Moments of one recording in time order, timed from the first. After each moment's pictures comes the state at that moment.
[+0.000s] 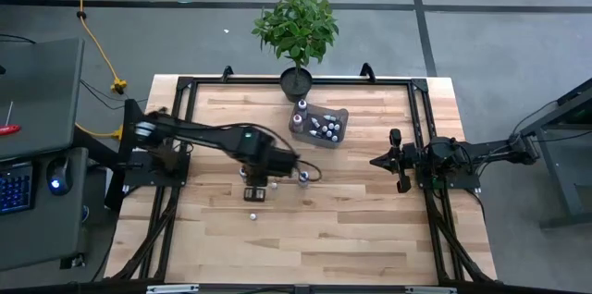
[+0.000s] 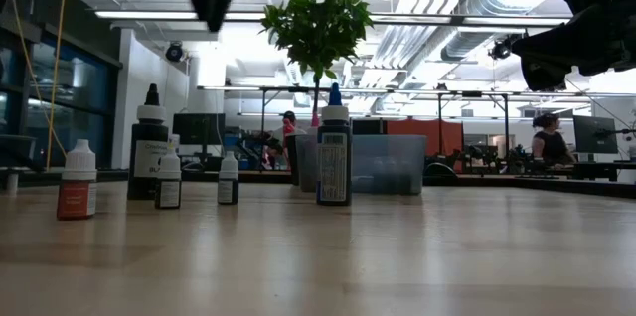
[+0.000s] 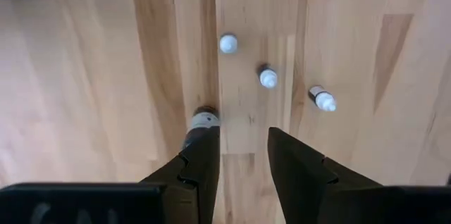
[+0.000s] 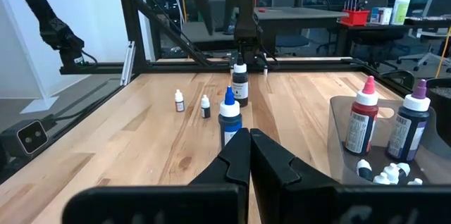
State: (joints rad) left arm -0.19 1.81 1.79 -1.48 -0.02 -0.14; right arm 0.12 0.09 0.01 0.04 0.05 0.04
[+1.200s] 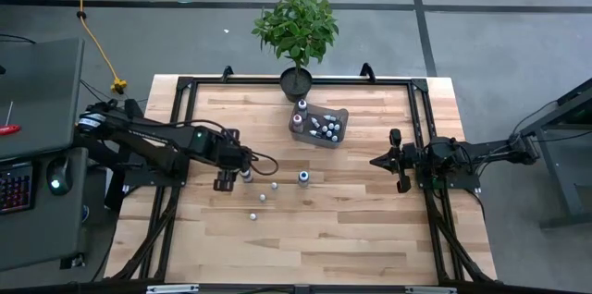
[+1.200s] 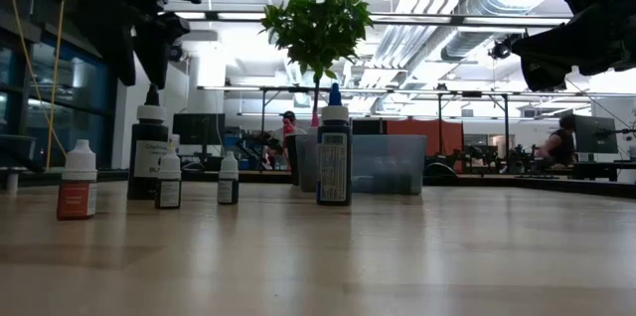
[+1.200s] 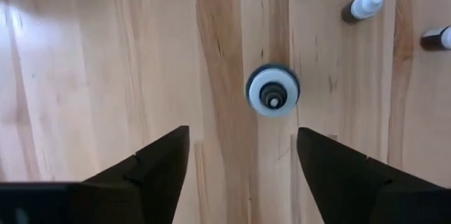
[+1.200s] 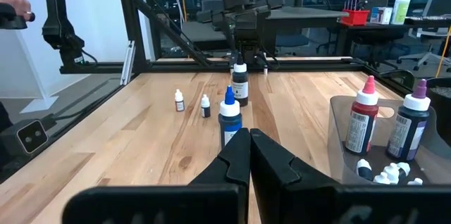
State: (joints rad) left arm -0.18 1.29 1.04 -1.07 -0.21 -0.08; right arm 0.12 0.09 0.01 0.04 0.05 0.04
